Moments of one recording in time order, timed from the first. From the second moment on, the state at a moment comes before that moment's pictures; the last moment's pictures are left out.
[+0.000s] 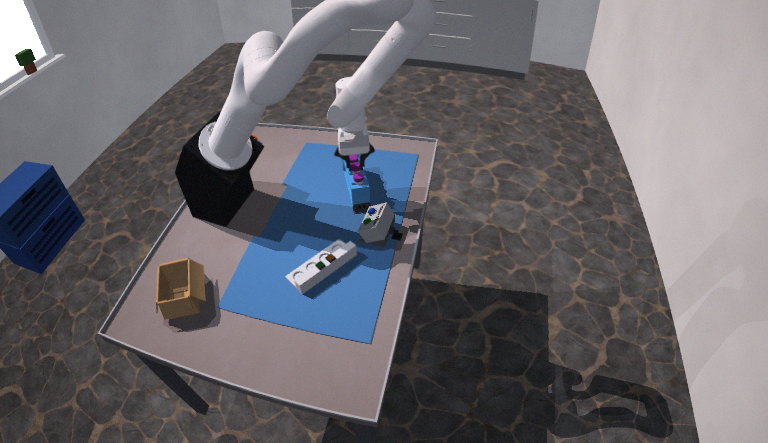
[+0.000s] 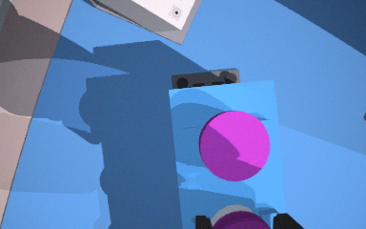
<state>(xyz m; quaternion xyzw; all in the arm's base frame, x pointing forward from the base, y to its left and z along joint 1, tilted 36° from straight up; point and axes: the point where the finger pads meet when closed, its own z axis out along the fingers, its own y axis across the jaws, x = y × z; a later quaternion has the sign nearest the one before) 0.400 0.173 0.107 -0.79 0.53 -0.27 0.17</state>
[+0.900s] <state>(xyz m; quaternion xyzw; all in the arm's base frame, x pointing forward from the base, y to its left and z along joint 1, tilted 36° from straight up) 0.400 0.173 0.107 -0.86 0.41 -0.29 0.12</state>
